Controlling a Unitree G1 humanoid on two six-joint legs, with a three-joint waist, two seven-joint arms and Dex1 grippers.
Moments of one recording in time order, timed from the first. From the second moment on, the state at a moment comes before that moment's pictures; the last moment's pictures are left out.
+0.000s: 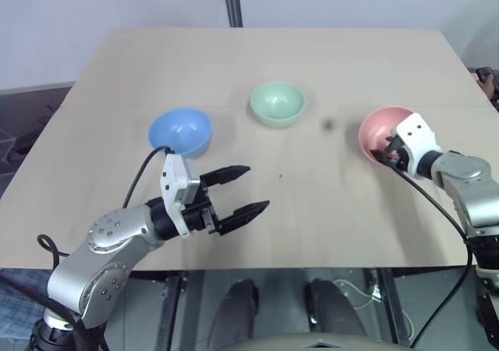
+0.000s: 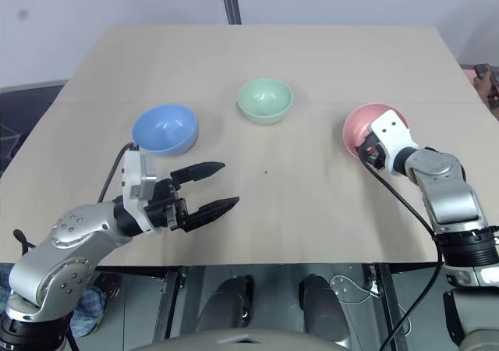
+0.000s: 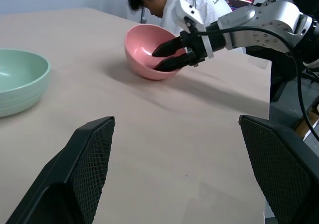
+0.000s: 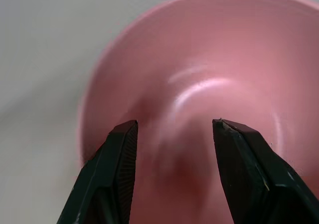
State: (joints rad) left arm 0.01 0.67 0.14 -0.65 -0.77 0.52 -0.78; right arm -0.46 -0.71 0.05 -0.05 0.10 0.63 0.60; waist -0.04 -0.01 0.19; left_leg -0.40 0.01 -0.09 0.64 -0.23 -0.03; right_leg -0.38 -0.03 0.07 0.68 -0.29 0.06
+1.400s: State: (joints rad) left arm 0.02 0.66 0.14 -0.65 -0.75 0.52 -0.76; right arm -0.44 -0.73 0.10 -0.10 0.08 0.58 0.73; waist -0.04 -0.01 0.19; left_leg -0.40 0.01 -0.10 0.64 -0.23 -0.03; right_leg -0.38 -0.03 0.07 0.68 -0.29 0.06
